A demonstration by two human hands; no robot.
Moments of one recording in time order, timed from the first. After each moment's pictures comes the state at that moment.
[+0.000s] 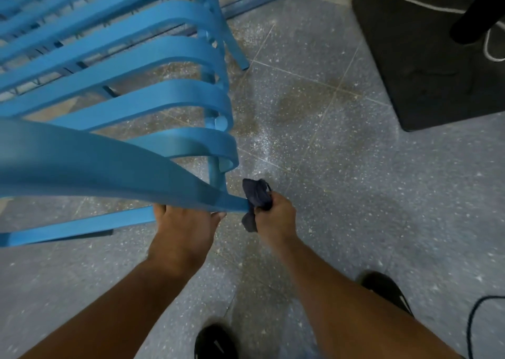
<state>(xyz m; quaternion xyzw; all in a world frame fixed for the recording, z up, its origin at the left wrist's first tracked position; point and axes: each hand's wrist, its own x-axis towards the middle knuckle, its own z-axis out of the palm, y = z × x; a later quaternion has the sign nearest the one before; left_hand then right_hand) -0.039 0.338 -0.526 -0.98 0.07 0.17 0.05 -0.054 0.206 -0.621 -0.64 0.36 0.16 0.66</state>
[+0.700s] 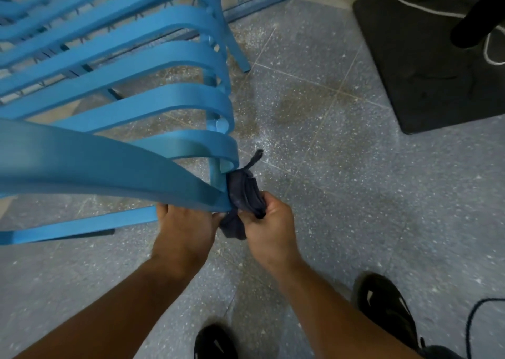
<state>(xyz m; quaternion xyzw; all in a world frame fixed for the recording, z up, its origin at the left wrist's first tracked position) -0.038 0.337 -0.529 -0.98 0.12 0.14 0.11 -0.072 0.210 -0.573 -0.61 0.27 0.10 0.74</state>
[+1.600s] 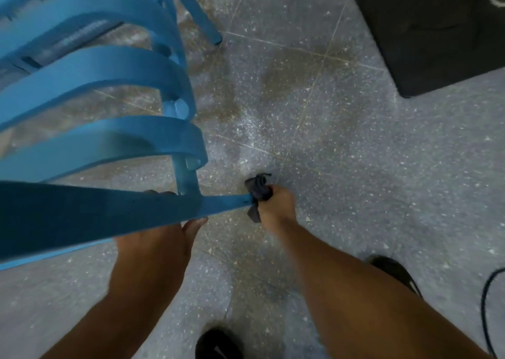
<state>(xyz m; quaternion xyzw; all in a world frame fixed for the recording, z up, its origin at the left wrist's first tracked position) -0.041 0.347 -0.541 -0.98 0.15 0.10 0.11 -0.044 0.196 -0.710 -0.62 0.42 0.22 0.62</state>
